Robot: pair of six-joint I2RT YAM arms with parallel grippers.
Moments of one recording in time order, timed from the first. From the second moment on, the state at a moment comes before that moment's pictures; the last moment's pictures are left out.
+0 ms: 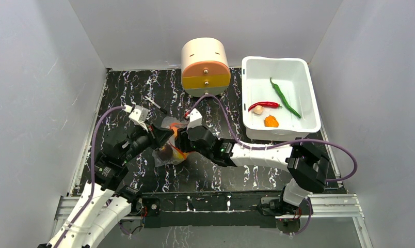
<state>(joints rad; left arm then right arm) -0.44 0.55 0.66 -0.30 0.32 -0.37 1.13 1.62 1.06 0.13 0.31 0.47</state>
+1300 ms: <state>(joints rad) -0.44 0.58 0.65 -0.29 0.22 -0.16 1.10 1.29 1.23 -0.26 0.21 0.42</state>
